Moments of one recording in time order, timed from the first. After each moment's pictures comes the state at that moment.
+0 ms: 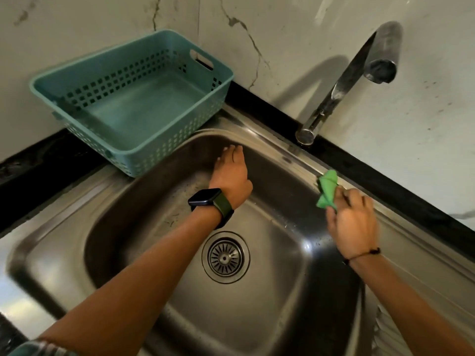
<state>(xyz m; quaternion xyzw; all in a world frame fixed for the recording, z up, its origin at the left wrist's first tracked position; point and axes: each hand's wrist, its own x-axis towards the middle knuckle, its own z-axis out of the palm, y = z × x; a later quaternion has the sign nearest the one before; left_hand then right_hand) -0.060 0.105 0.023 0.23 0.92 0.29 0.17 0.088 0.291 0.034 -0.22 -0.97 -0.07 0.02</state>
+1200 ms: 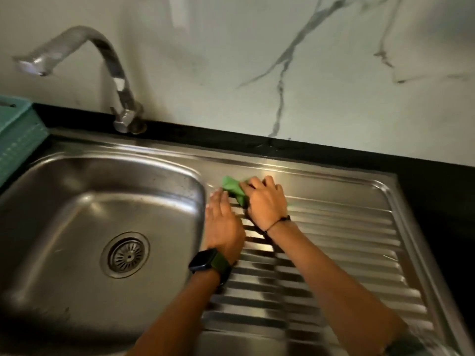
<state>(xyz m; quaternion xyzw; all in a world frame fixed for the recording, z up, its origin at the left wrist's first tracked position) 0.221 0.255 0.032 0.33 0.86 0.35 0.13 0.256 0.368 0.035 -0.27 -0.96 0.01 0.03</state>
